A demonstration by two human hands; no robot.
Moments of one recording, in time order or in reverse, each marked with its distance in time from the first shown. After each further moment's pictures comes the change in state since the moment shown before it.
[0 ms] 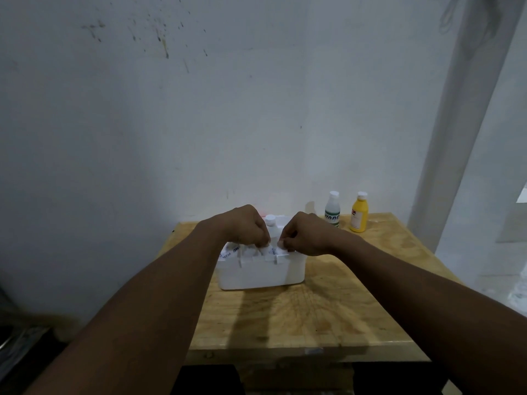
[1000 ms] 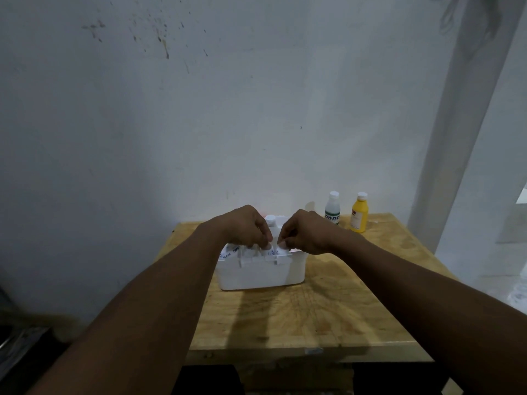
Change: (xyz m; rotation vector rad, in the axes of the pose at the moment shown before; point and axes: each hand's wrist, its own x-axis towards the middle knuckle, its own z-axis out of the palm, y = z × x) left_hand 0.000 -0.001 0.000 -0.051 -0.017 0.009; right_hand 0.003 0.004 -0.002 0.026 0.020 -0.031
